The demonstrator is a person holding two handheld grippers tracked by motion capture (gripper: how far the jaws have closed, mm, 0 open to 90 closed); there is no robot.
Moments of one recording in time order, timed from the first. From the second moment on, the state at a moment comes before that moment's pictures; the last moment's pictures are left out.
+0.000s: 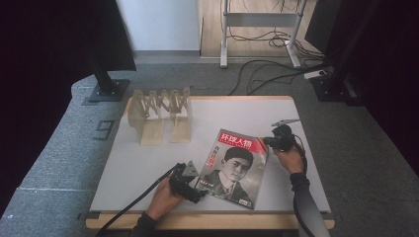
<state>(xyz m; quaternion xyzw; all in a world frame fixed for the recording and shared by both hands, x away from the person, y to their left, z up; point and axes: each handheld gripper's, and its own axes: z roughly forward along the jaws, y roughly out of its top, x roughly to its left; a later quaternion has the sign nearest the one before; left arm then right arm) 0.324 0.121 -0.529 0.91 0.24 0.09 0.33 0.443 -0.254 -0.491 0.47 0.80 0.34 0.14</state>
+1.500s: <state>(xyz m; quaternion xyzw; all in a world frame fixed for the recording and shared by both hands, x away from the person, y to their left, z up) 0.376 0.125 -0.492 0.91 0.21 -0.01 0.37 0.400 -0.203 -0.345 0.33 0.83 0.41 0.17</state>
